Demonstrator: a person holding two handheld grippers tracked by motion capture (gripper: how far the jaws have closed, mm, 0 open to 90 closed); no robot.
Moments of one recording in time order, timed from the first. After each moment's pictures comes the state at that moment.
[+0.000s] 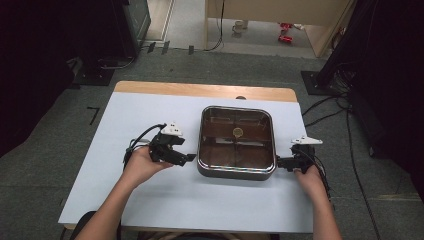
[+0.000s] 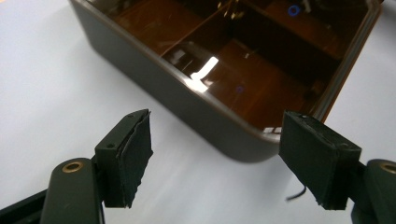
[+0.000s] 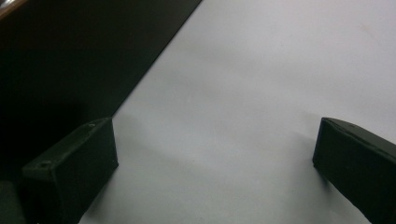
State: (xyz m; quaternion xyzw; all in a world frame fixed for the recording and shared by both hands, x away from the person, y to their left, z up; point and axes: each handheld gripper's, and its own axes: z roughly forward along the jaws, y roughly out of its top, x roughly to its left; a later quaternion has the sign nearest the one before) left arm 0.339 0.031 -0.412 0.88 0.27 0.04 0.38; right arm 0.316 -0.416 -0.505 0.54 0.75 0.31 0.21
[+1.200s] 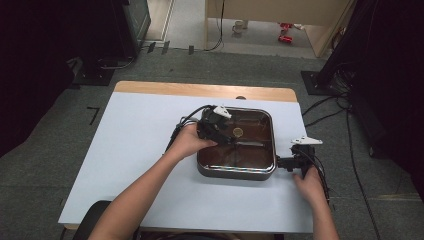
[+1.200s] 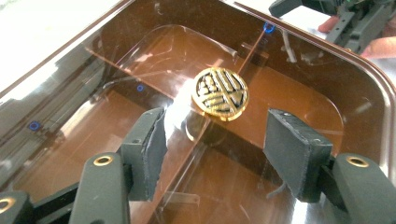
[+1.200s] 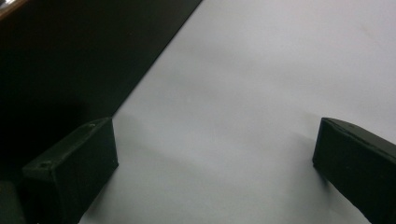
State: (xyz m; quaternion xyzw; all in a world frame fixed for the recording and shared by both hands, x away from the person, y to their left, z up) left arm 0.398 -0.098 -0.414 0.90 0.20 0.03 0.39; right arm 0.315 -0.415 -0.505 0.55 0.75 0.31 0.21
